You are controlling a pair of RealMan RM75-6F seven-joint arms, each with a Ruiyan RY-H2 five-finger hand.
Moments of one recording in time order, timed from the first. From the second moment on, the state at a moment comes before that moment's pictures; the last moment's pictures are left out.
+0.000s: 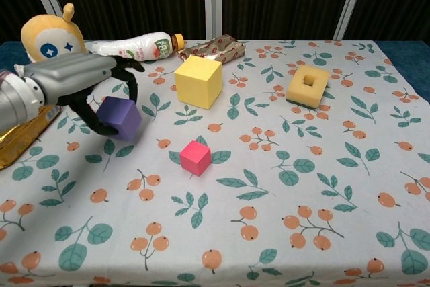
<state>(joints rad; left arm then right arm) -0.66 -1.60 -0.15 -1.45 1.22 0.96 0.37 0.05 -1.11 0.08 -1.64 -1.50 1.55 -0.15</state>
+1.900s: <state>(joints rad) -0.91 -1.82 -0.20 -1.23 1.11 0.90 0.56 0.00 -1.07 0.08 -1.66 -1.50 1.59 -0.15</state>
